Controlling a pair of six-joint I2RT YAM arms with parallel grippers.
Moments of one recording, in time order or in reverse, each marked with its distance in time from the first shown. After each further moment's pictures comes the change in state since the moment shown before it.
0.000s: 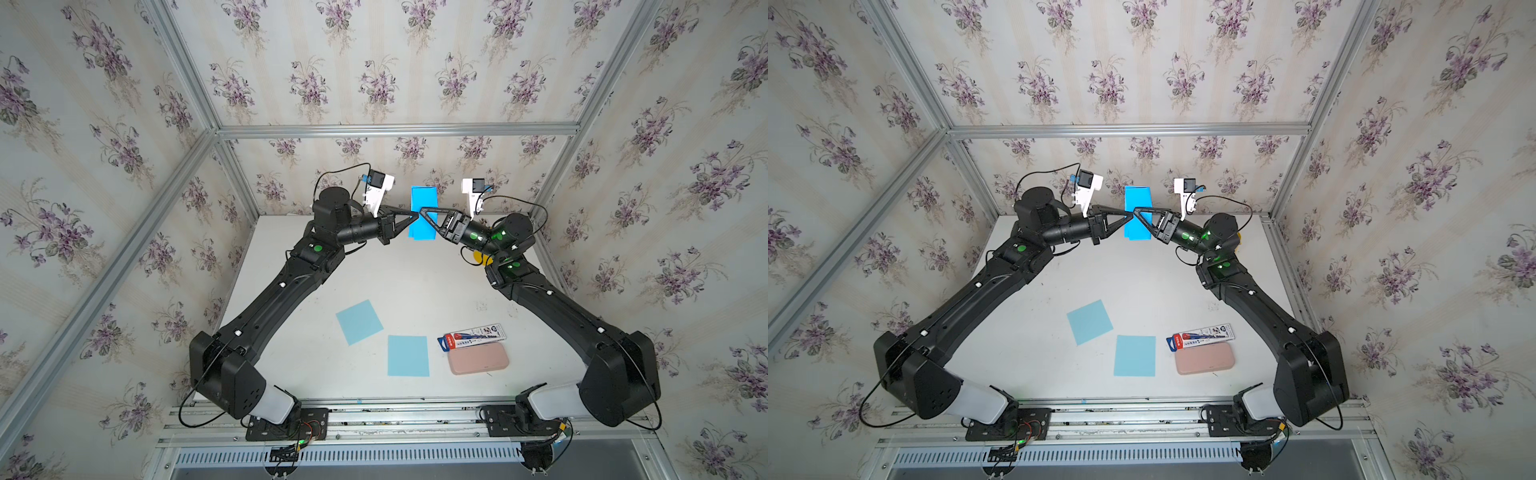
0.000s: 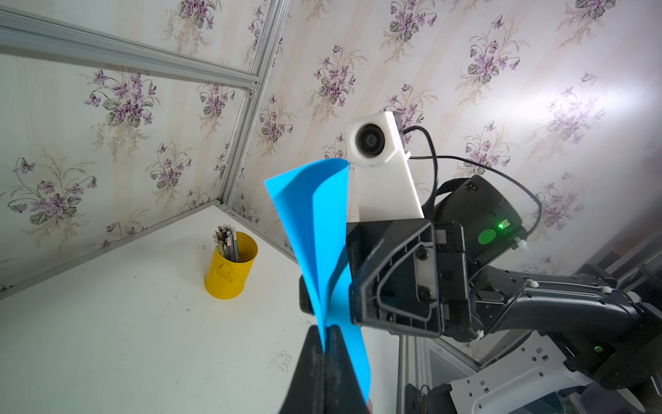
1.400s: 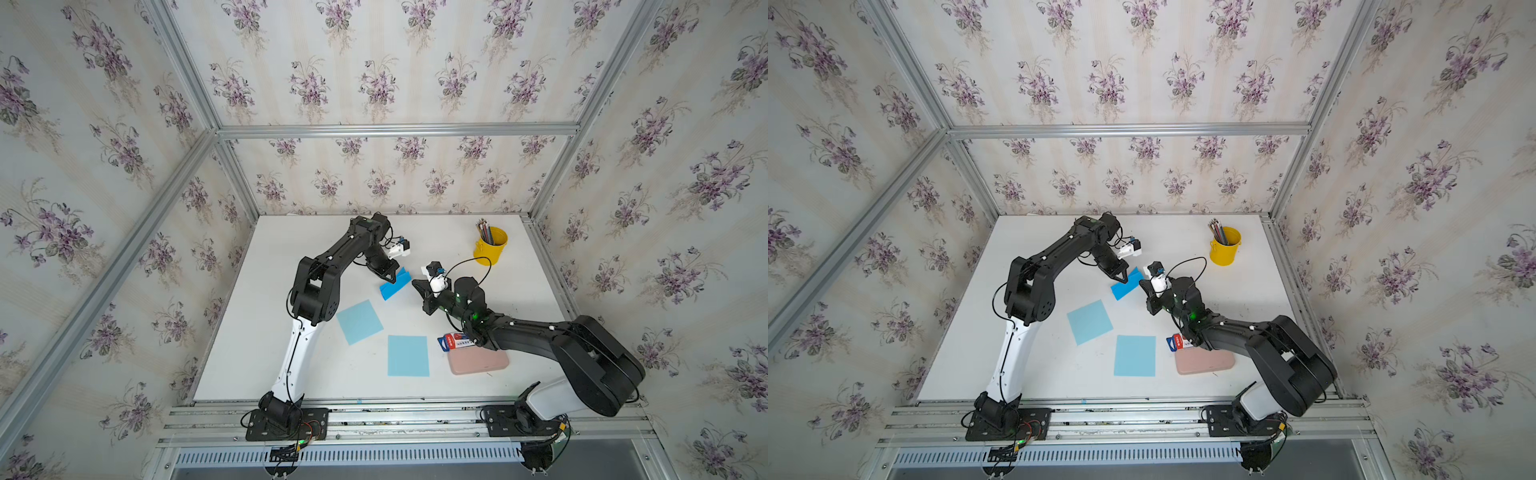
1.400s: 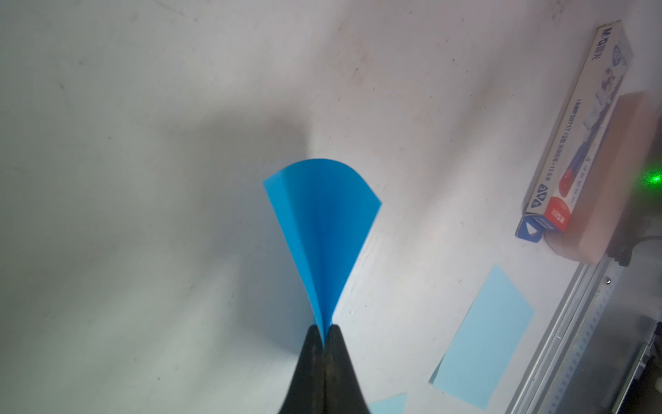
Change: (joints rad) left arm 0.030 0.936 0.718 -1.249 -0.265 0.852; right arm 0.246 0.109 -0.560 0.055 0.584 -0.954
